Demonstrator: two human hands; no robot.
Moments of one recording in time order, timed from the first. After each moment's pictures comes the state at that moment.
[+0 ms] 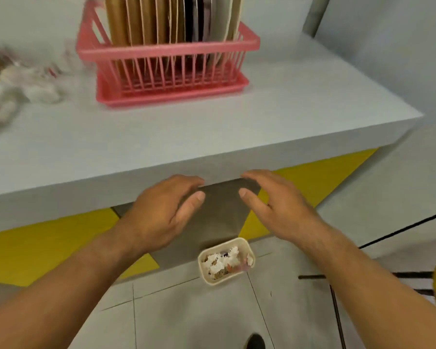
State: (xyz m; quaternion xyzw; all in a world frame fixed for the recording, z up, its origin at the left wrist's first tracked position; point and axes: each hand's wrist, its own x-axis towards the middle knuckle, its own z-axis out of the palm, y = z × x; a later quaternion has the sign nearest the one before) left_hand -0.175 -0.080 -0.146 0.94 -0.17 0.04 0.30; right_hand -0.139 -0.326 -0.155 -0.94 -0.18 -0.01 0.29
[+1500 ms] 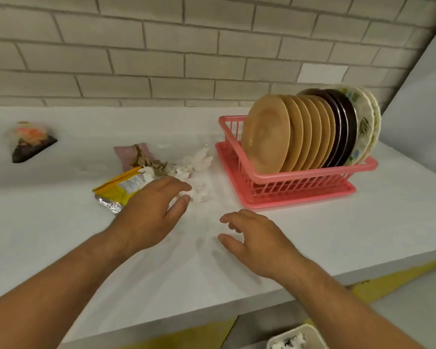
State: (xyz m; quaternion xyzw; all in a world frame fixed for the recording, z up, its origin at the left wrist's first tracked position) left_hand -0.079 0.256 -0.043 0.95 -0.12 0.17 0.25; right_hand -0.071 0.020 -0.059 -0.94 -0.24 0.04 0.22
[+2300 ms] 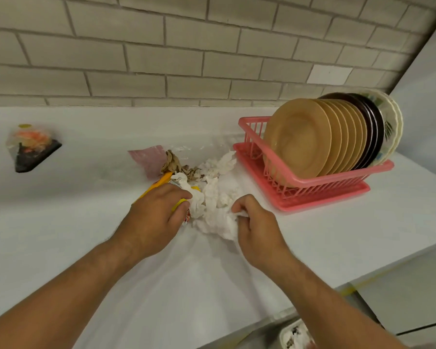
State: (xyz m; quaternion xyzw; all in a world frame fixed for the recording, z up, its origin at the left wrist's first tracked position) left_hand -0.064 0.360 -0.060 0.94 -0.13 0.16 0.29; right_hand -0.069 0.141 -0.062 -0.90 -0.10 -0.07 0.42
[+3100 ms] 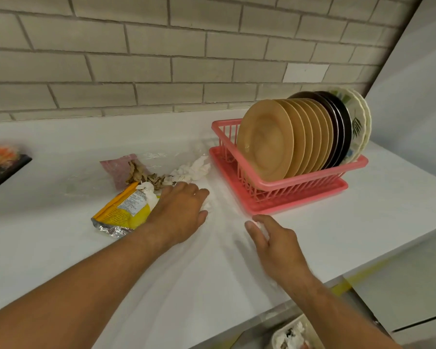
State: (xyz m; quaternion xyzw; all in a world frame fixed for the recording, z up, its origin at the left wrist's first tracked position) left_hand -0.002 0.255 -0.062 0.98 -0.18 0.08 0.02; right_hand -0.067 0.033 -0.084 -0.93 0.01 -0.05 0.38
